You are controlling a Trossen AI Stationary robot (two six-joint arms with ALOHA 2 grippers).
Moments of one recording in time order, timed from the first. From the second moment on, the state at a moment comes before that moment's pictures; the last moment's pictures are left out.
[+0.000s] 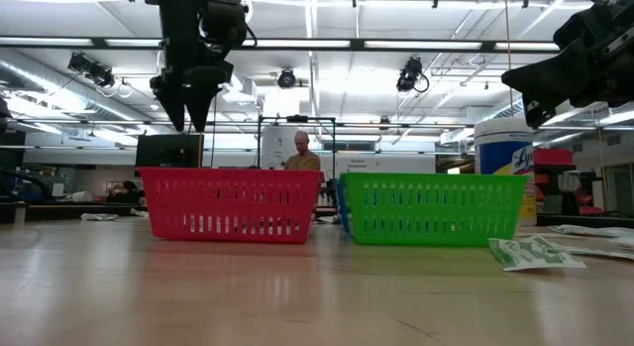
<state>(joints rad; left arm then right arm) 0.52 1.40 1.20 -1.13 -0.26 -0.25 -0.01 0.01 0.02 0.01 -0.02 0.14</state>
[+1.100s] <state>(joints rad) 0.71 1.57 1.18 -1.29 -0.15 -0.24 0.00 0.01 0.02 0.01 -0.02 0.14</state>
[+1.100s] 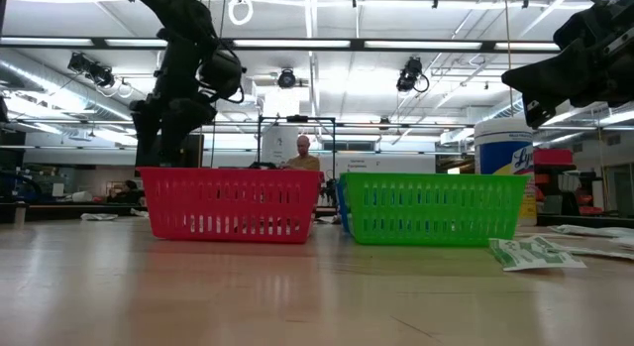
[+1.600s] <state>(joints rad) 0.75 1.57 0.93 -1.21 -0.14 -0.33 -0.01 0.01 0.02 0.01 -0.02 0.14</state>
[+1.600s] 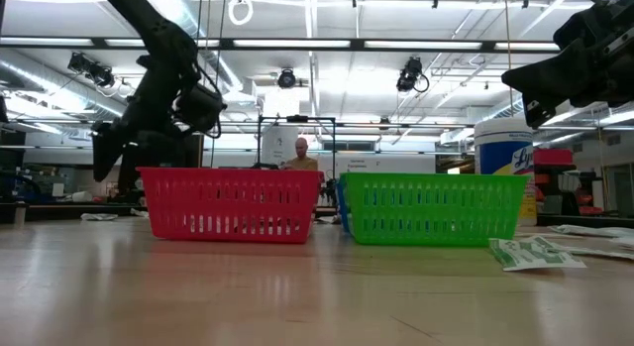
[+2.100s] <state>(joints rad) 0.87 1.57 0.79 -1.02 -0.19 -0.30 -0.01 0.01 0.02 0.01 -0.02 0.14</state>
